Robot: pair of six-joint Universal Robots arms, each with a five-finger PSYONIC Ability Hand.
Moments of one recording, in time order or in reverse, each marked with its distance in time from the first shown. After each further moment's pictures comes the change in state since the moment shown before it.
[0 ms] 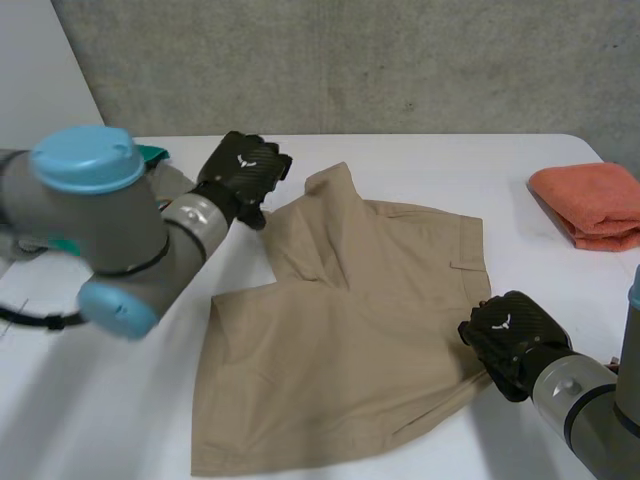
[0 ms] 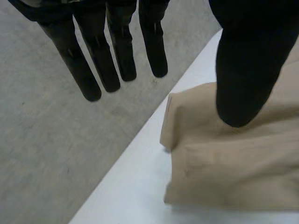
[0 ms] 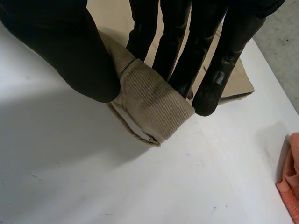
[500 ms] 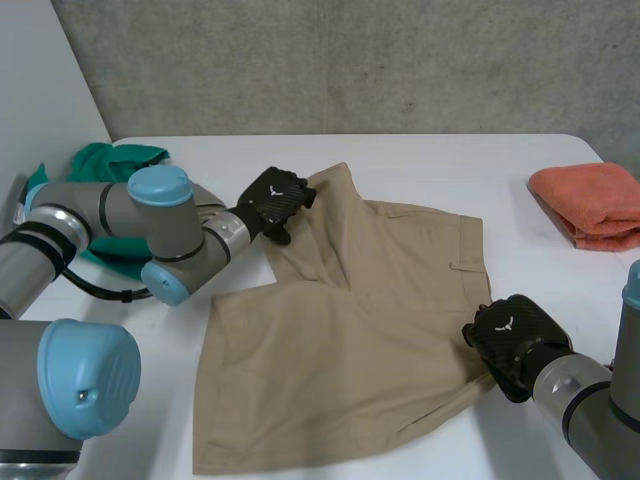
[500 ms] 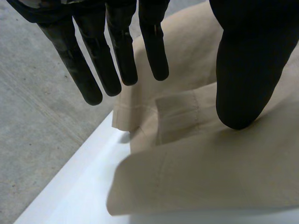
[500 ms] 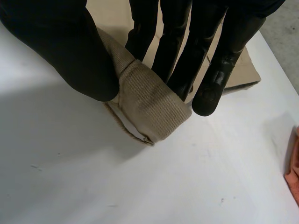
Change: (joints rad) left arm 0.093 -0.730 0.846 -0.160 0.328 -0.010; right arm -0.018 0.039 -0.001 -0.014 0.003 0.002; left_hand 0.041 0.051 0.053 0.053 0.052; right_hand 0.000 0.000 0.000 0.000 0.000
